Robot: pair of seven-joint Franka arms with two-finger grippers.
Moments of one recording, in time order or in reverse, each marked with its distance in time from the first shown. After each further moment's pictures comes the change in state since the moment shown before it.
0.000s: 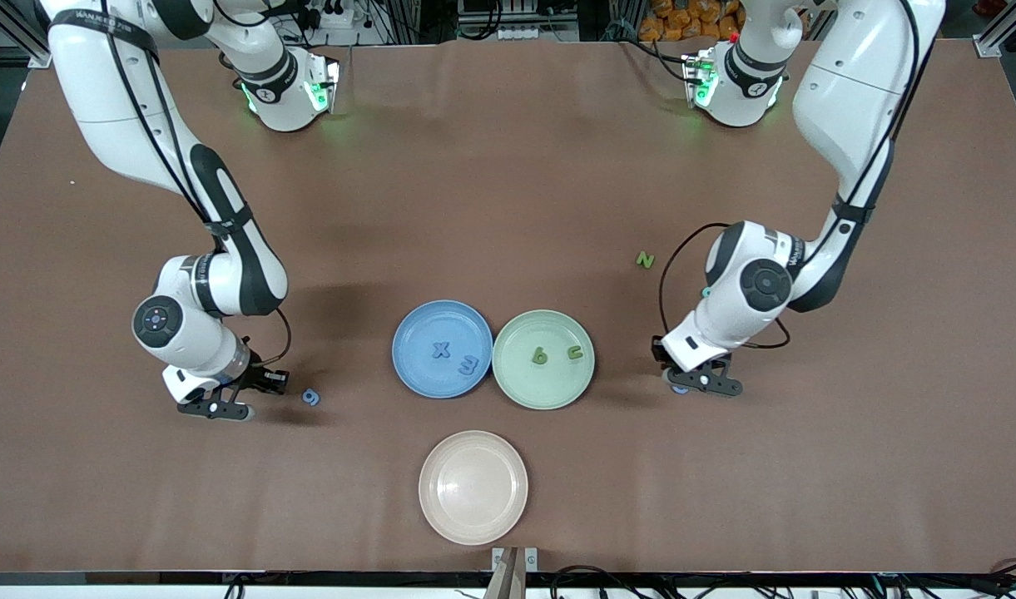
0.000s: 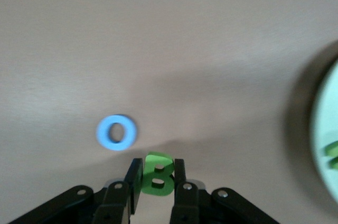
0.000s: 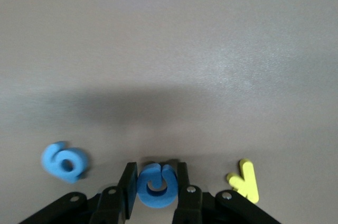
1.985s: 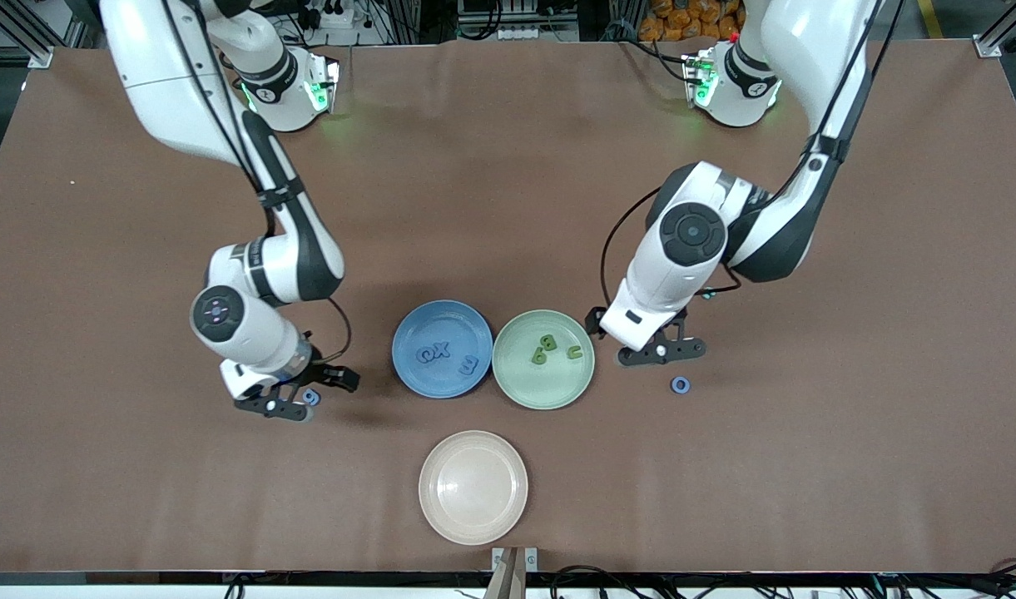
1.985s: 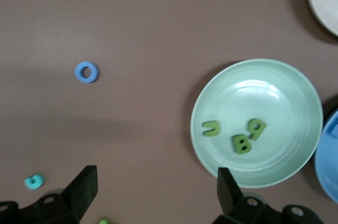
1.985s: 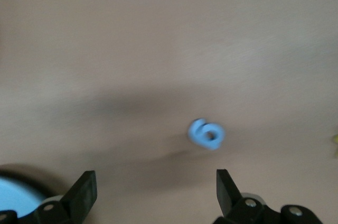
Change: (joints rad) left arm -0.201 -0.126 0.016 0.233 0.000 -0.455 -0.482; right arm 0.214 -0.022 -0.068 0.123 0.096 -0.154 0.173
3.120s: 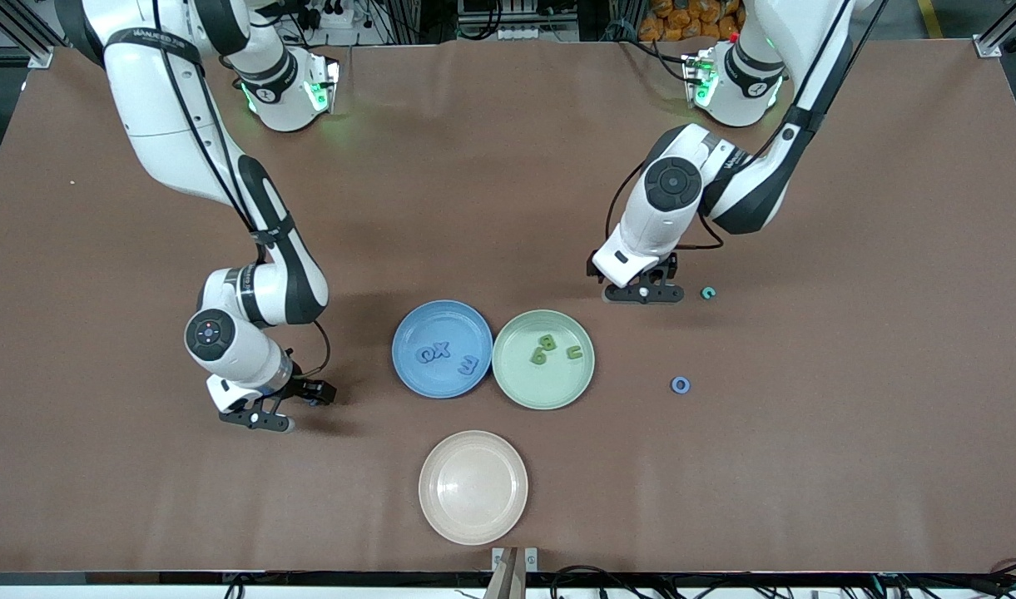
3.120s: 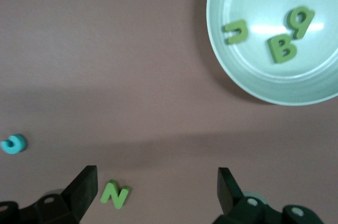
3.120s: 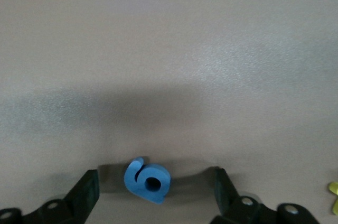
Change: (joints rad) left arm 0.012 -0.160 -0.065 -0.471 0.000 0.269 0.065; right arm -0.060 0.120 0.002 -0.002 -0.042 0.129 -0.050
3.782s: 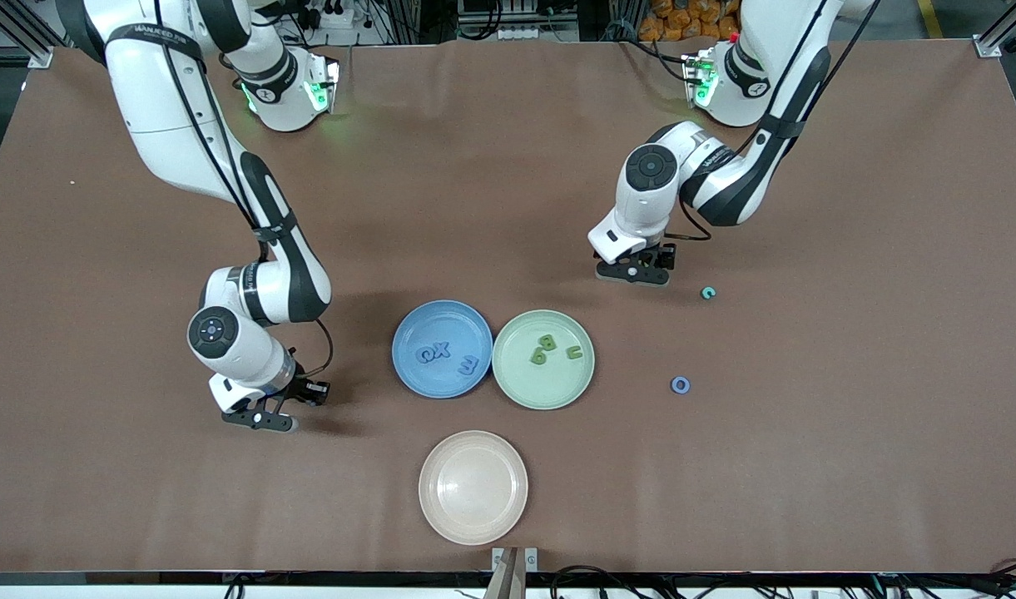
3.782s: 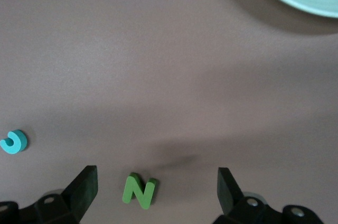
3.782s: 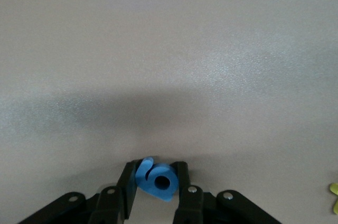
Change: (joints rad) left arm -0.013 0.001 -0.005 -0.168 0.207 0.111 -0.023; right arm 0.008 -0.010 0.000 0.002 -0.006 0.002 0.000
